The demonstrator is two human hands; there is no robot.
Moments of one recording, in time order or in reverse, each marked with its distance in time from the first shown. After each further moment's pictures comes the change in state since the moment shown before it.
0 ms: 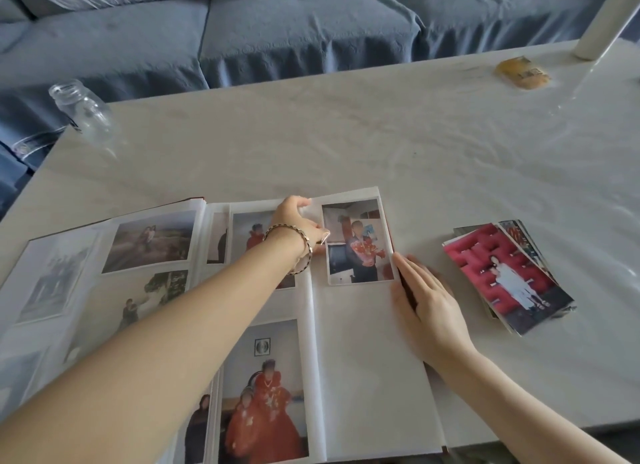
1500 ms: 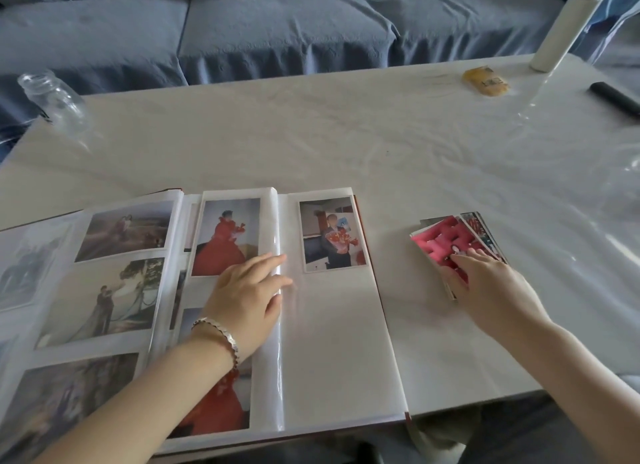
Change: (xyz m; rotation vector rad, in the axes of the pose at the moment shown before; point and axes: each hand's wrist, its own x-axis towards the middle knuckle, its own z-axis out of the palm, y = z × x) left_hand -0.078 -0.091 -0.025 0.749 0.093 0.850; right_hand 0.000 0.034 -0.095 -0.572 -0.148 0.153
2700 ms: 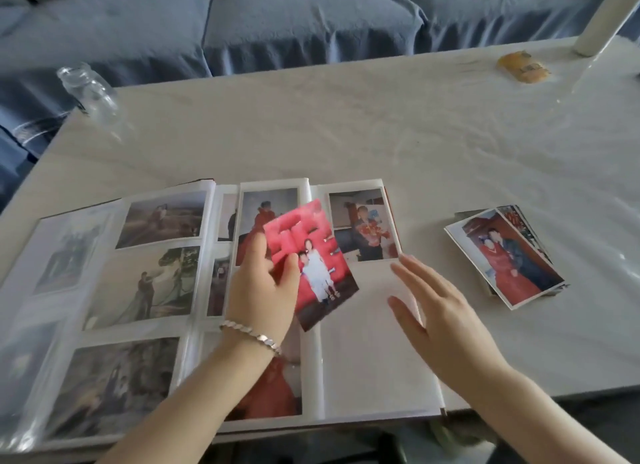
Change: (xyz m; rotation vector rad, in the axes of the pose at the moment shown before) left_hand 0.000 0.034 -0.034 -0.479 0.399 -0.548; right_hand -0.049 -0.086 0.013 0.428 0.098 -0.294
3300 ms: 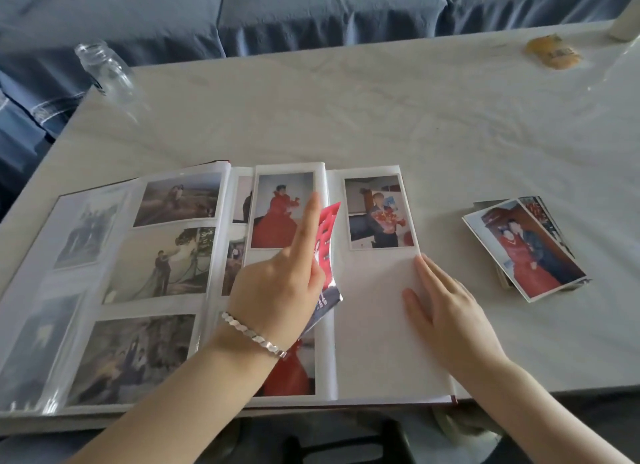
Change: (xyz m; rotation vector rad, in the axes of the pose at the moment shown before) left_hand -0.008 0.013 -0.031 0.446 -0.140 0.512; right_hand -0.002 0.006 0.016 -0.040 -0.205 0.237
